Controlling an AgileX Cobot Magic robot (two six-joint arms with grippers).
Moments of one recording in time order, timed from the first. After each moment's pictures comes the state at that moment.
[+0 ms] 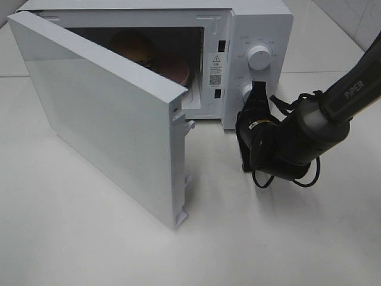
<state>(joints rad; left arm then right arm) 0.01 0.00 -0.52 -0.07 1.08 0.15 0.53 2.18 -0.92 0.76 -0.91 1.31</state>
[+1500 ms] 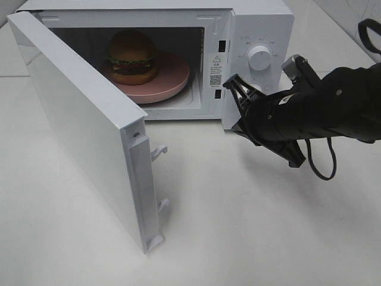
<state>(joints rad) 0.01 0.00 -0.52 -0.07 1.08 0.15 0.51 1.71 -0.74 0.61 -0.23 0.56</state>
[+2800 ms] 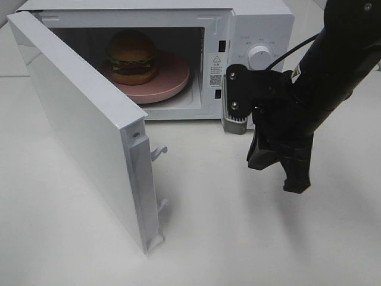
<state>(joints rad) 0.01 0.00 -0.52 -0.07 1.08 0.15 0.51 1.59 -0.99 0.17 0.72 -1.14</state>
